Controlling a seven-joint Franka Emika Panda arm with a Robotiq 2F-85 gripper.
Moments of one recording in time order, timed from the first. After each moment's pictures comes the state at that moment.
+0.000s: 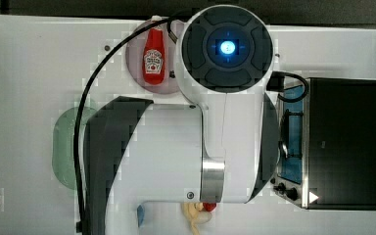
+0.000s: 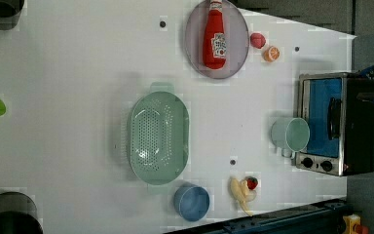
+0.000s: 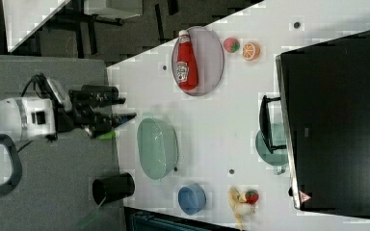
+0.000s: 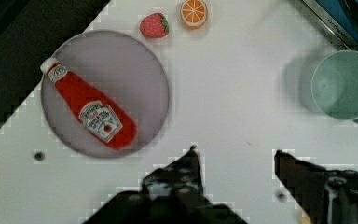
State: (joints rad) arm -0.01 -0.03 -0.01 -1.80 -0.01 0.19 0.05
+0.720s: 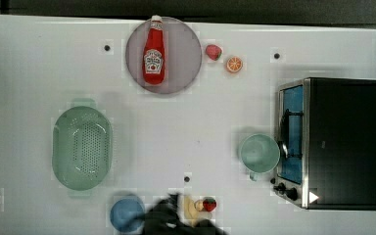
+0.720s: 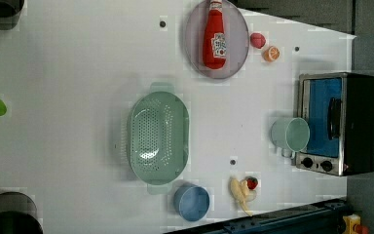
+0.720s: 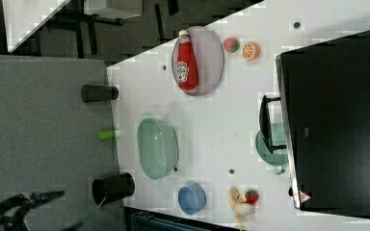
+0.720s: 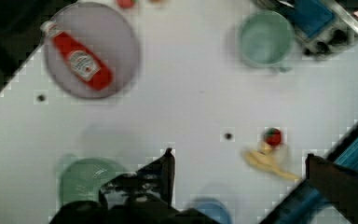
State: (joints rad) arm -0.01 -0.65 0.05 -2.00 0.01 -0.05 0.05
